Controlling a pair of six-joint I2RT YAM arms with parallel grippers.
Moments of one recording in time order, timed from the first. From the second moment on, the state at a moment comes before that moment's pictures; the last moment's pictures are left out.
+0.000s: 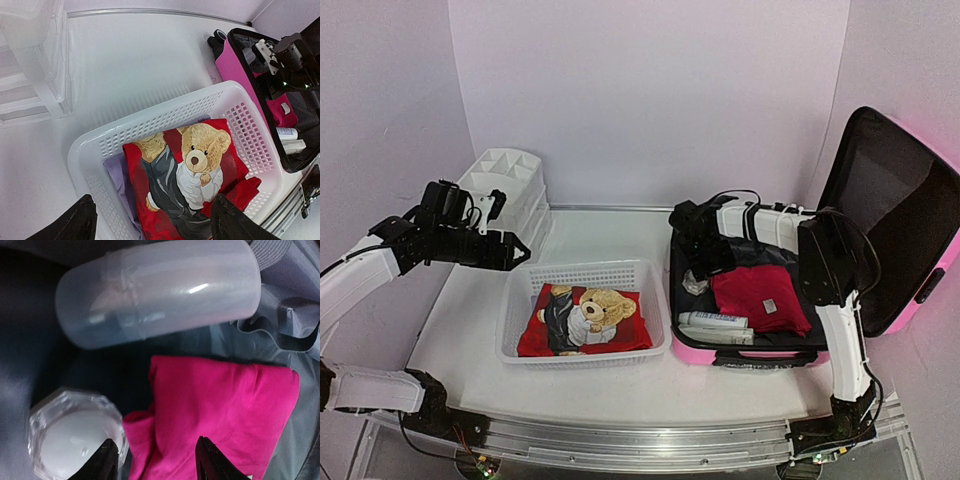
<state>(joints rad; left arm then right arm) -0.41 1.07 0.98 -0.62 0.20 -0.24 0.64 2.25 1.83 -1.01 0.44 0.42</state>
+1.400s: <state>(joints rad) -0.41 1.06 0.98 -0.62 0.15 -0.23 0.45 1.87 1.44 -0.70 0.12 0.33</state>
